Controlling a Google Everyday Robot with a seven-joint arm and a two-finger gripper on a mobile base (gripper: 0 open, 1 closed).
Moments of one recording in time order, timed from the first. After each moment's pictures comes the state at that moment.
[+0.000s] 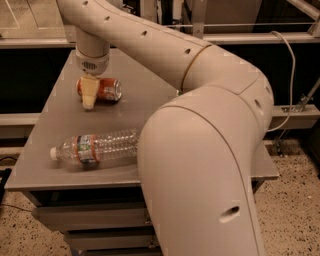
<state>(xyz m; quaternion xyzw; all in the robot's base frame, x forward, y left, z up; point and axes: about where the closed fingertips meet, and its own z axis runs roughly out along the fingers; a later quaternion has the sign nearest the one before) 0.699 0.184 0.843 -0.67 0.72 0.01 0.18</state>
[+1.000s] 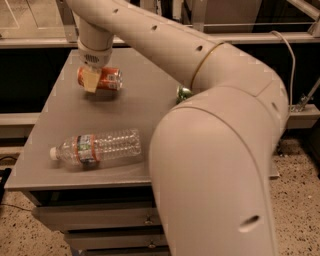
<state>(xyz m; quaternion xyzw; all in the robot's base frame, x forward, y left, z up) 0.703 0.177 0.869 -0.66 0.71 0.02 0.22</state>
